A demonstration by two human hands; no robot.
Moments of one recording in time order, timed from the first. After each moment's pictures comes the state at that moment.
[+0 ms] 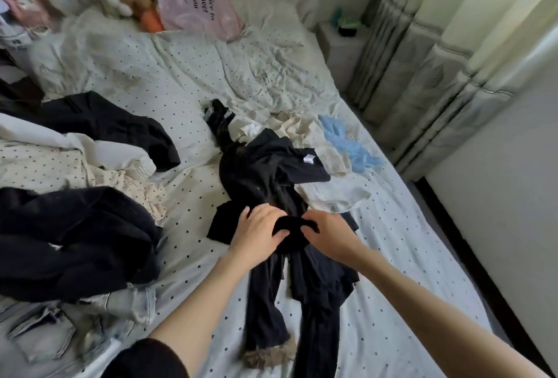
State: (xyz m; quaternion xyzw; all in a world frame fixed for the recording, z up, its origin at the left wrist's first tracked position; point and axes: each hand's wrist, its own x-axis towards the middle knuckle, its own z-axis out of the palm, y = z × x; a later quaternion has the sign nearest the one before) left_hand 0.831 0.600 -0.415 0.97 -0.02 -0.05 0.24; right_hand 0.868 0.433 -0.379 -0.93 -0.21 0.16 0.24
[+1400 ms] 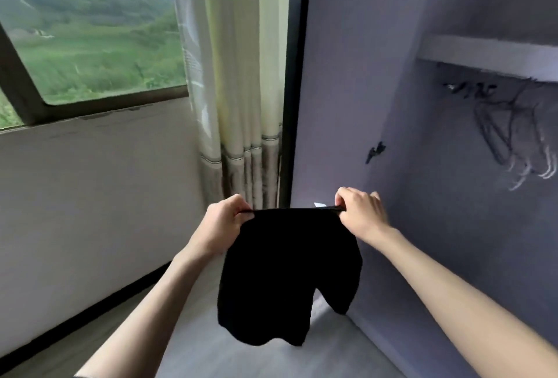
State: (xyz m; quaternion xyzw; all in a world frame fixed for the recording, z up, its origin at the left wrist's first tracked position) left_hand 0.520 -0.030 -0.218 0.51 -0.76 -0.25 0.32; right_hand 0.254 0.010 -0.216 -0.64 0.75 -0.15 -0.03
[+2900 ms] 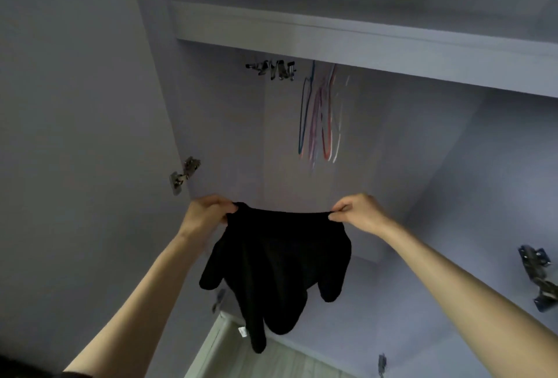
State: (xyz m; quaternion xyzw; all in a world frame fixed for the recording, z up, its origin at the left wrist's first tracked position) left_hand 0.077 -0.098 -0.227 0.41 -0.67 -0.58 0.22; right_hand -0.153 0.089 -0.236 -0.33 0.89 -0.25 0.20
